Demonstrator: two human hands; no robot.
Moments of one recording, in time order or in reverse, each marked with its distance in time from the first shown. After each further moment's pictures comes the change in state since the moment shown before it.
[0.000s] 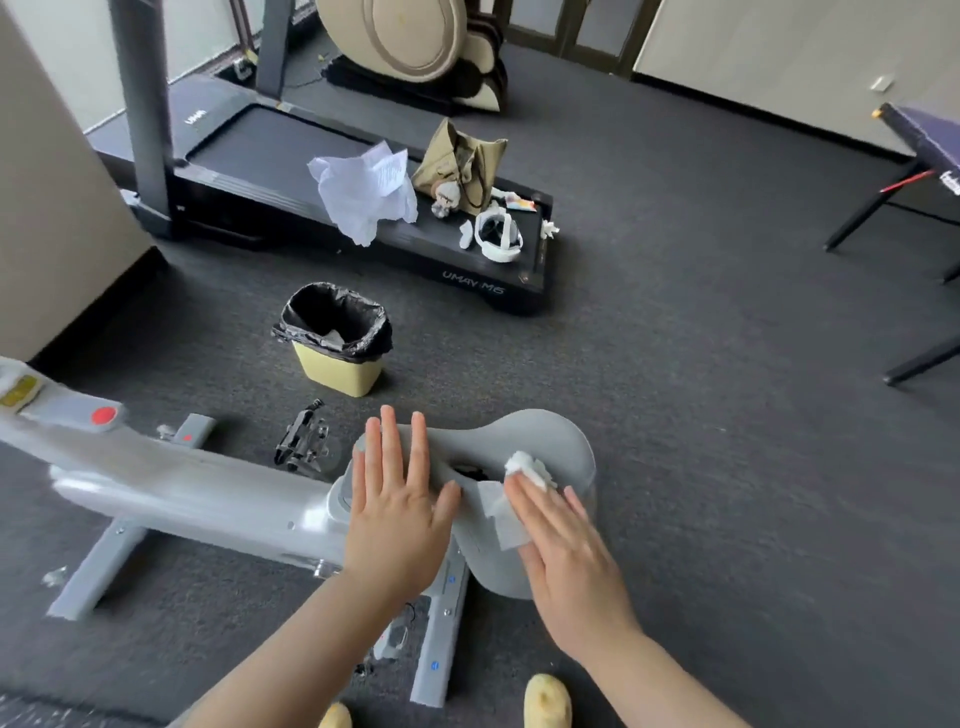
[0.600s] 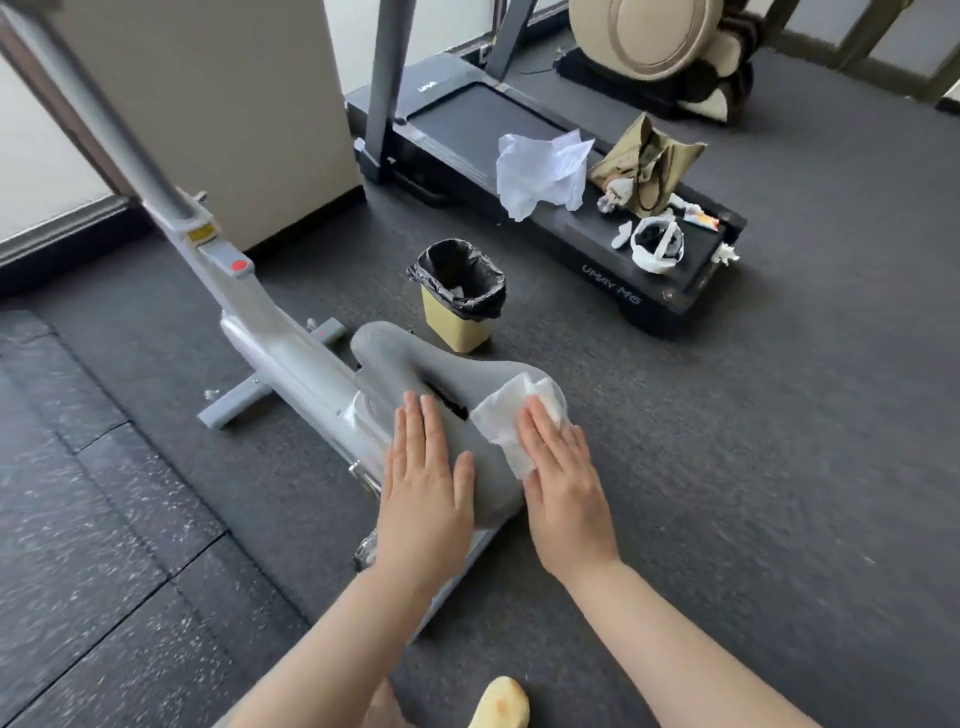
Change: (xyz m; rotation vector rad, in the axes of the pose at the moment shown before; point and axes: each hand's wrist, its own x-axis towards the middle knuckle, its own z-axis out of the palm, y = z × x) left_hand -0.053 0.135 0.062 -0.140 0.229 -0.472; right_hand 0.033 0.114 -0.007 0.186 -0.019 -0.383
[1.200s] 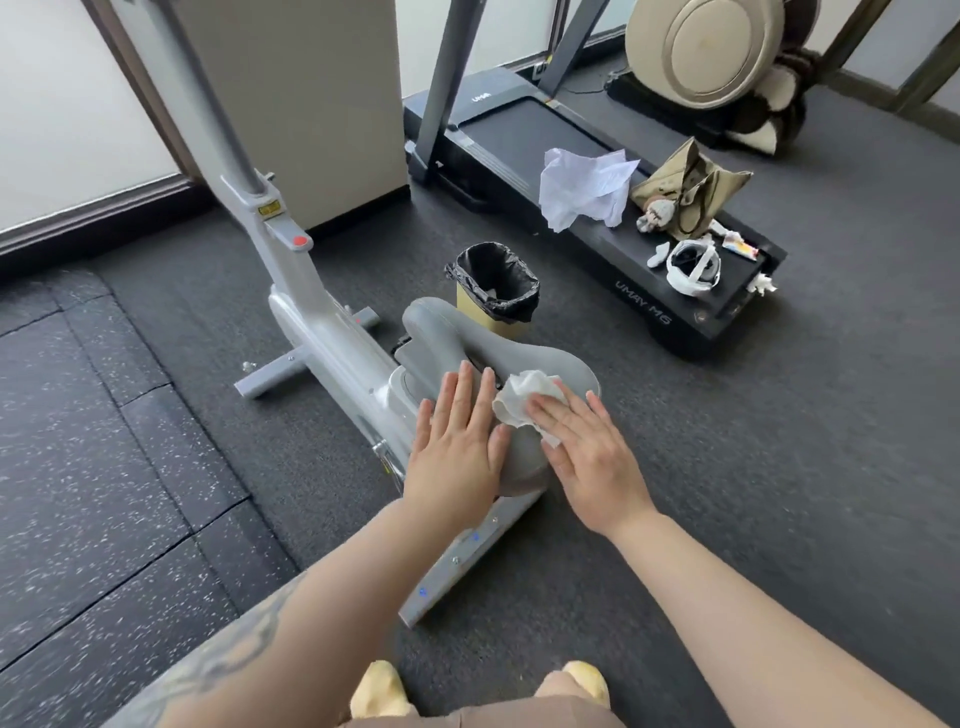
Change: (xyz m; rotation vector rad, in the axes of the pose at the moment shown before) left_hand -0.002 -0.001 -0.015 0.215 -0.153 0.033; right_hand 0.018 0.022 -0.006 -0.033 -0.079 -0.371
